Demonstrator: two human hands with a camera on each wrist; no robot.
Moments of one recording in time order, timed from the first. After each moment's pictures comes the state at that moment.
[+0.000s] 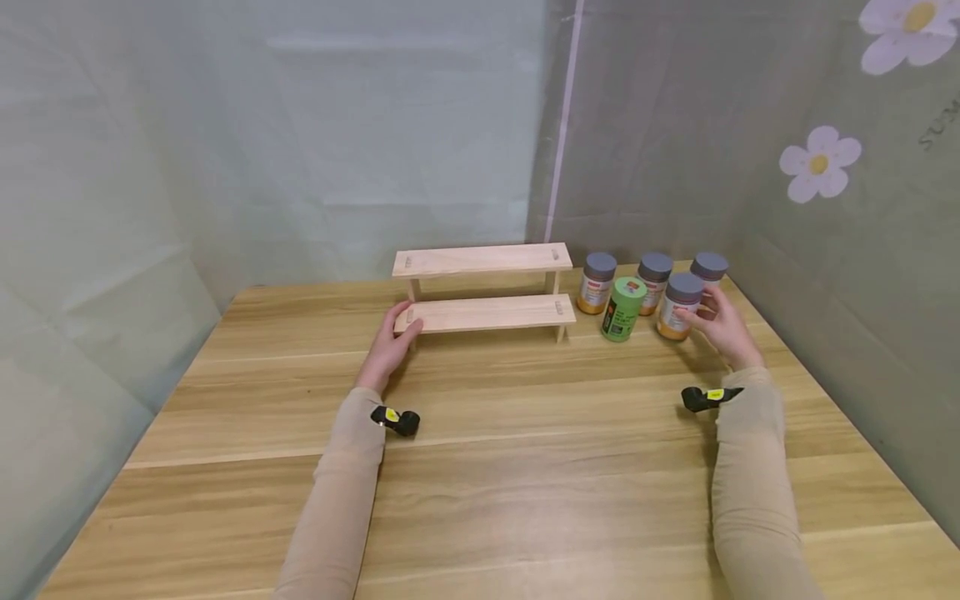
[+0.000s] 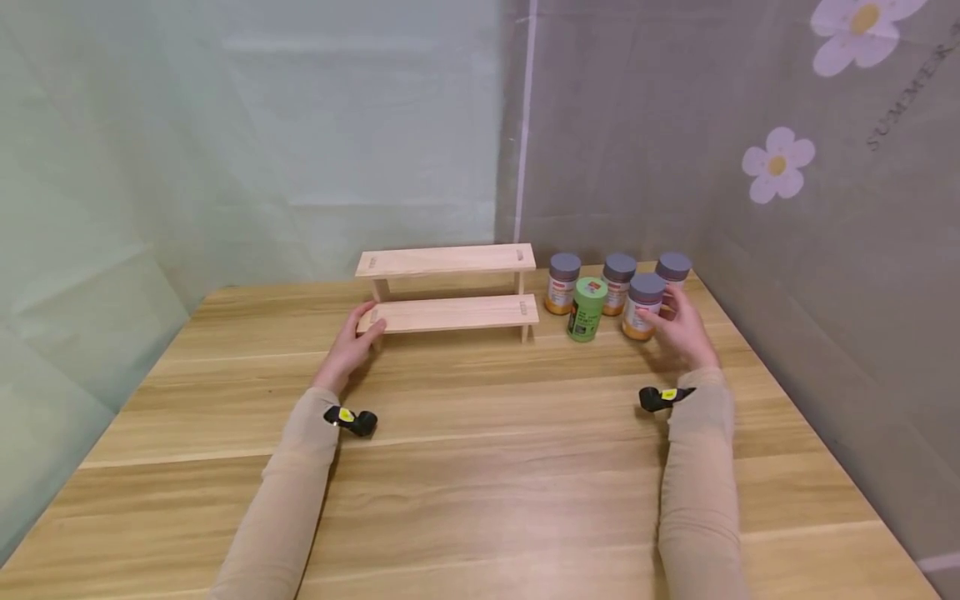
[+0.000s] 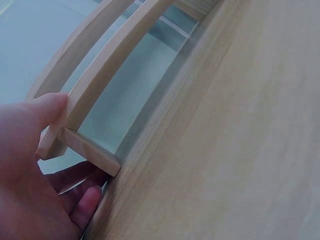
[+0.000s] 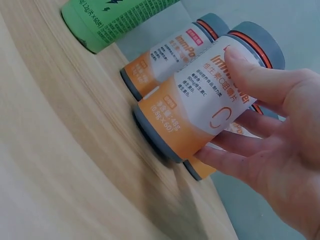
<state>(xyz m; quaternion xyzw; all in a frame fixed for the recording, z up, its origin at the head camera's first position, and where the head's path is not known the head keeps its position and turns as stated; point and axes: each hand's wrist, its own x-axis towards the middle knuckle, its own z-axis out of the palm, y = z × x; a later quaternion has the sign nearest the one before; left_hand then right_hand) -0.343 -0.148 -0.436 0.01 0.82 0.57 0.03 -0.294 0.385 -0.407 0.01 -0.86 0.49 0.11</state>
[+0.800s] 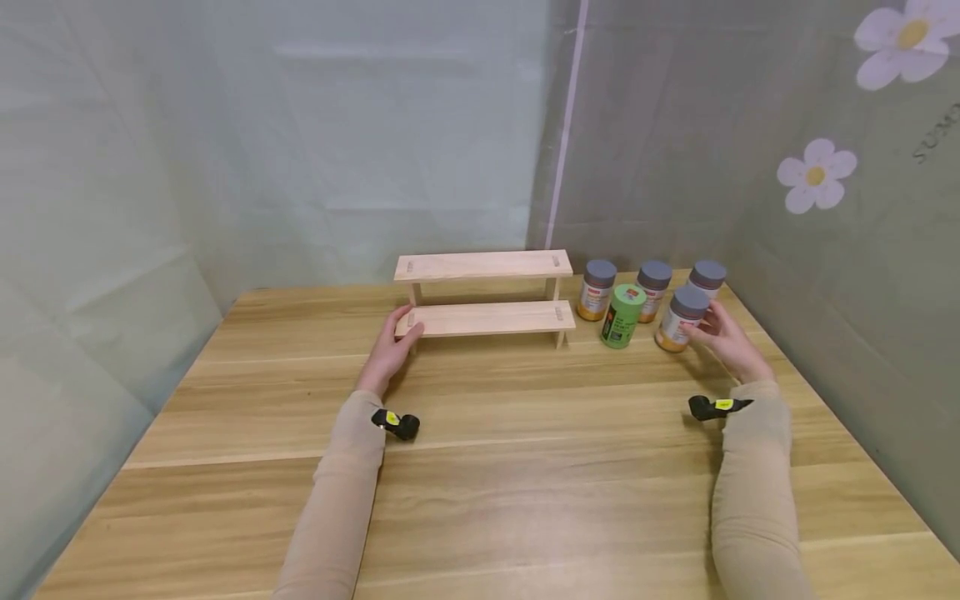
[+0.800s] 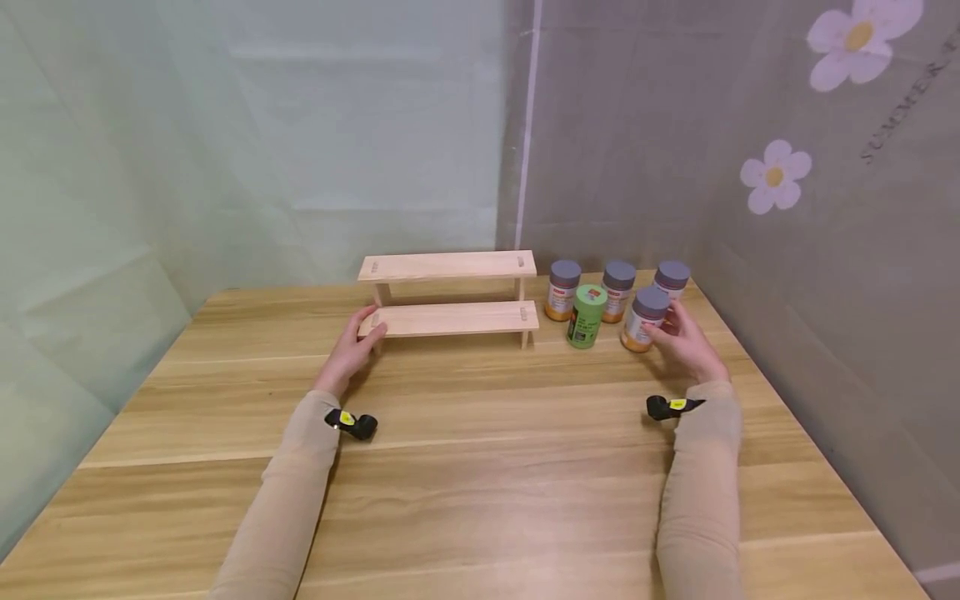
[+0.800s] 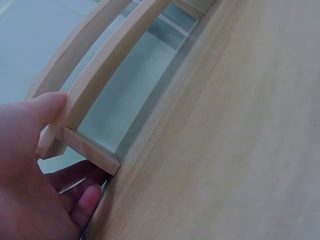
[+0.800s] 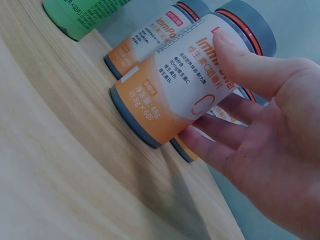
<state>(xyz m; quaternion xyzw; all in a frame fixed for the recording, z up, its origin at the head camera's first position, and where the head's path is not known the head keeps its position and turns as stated) -0.340 -0.149 -0.435 0.00 0.82 0.56 0.04 -0.281 0.396 -0.413 0.09 -0.81 0.57 0.05</state>
